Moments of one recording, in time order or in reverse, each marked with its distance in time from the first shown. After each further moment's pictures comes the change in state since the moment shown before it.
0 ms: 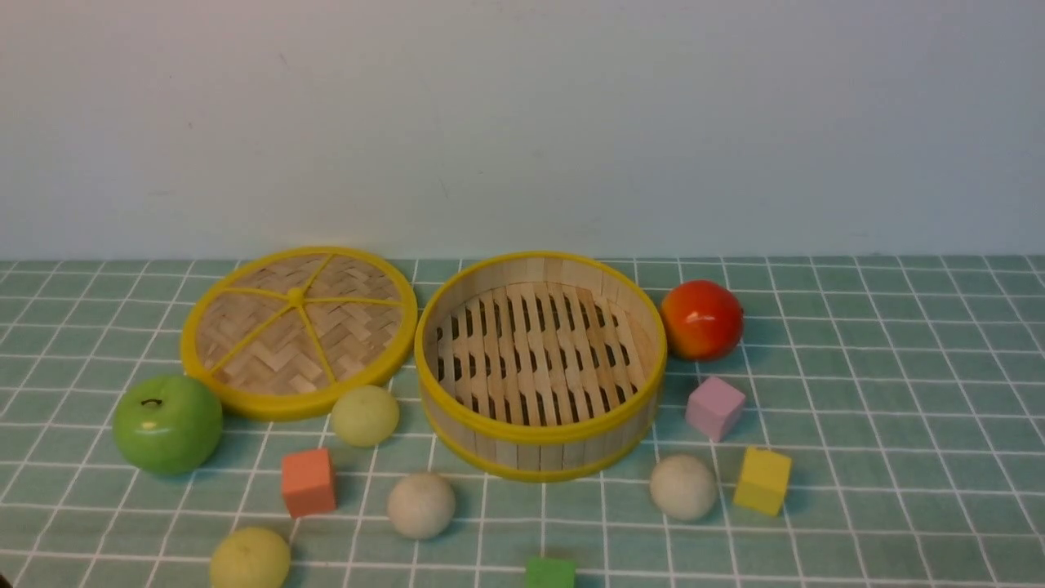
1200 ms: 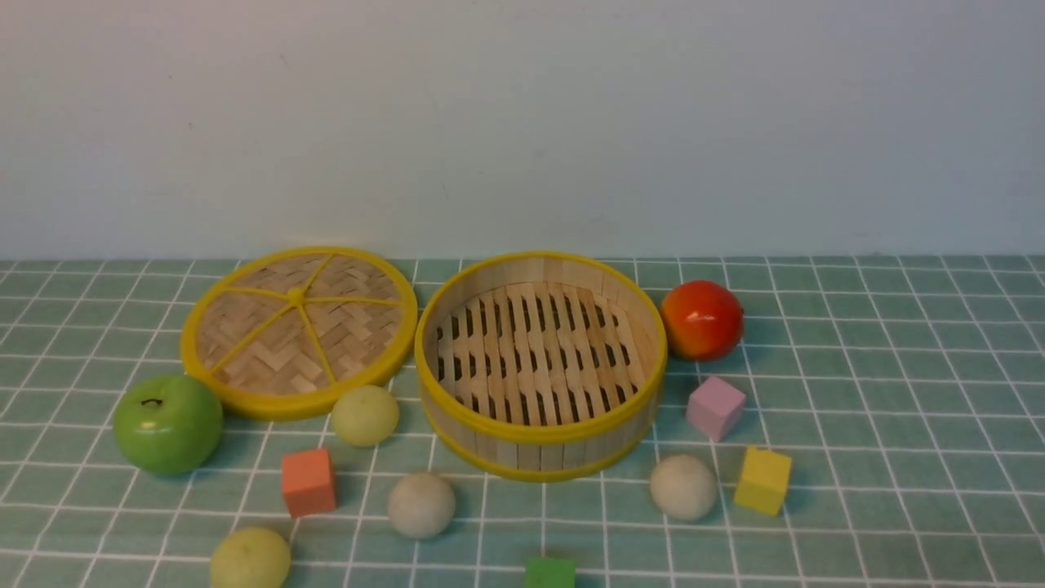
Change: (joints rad) right arm 0.000 0.000 0.000 0.000 0.000 0.000; left arm 0.000 0.630 -0.684 0.131 0.165 -0.167
